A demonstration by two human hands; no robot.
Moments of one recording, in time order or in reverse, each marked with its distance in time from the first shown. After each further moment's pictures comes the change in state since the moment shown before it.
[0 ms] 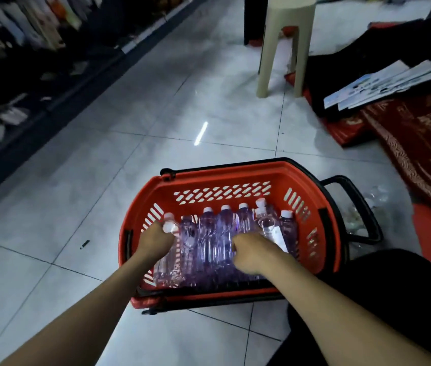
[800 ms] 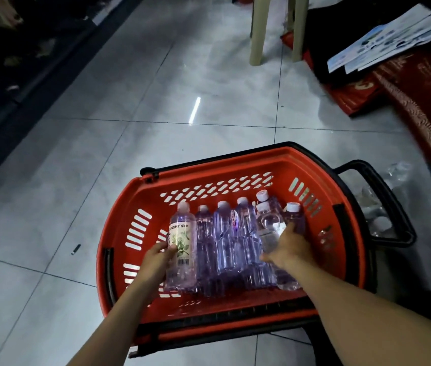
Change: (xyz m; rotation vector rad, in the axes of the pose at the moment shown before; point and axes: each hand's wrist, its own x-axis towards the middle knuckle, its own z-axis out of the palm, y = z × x) left_hand 0.035 -0.039 0.056 -0.586 -0.223 -0.310; right_hand 0.092 0.090 0.040 0.401 0.215 0.547
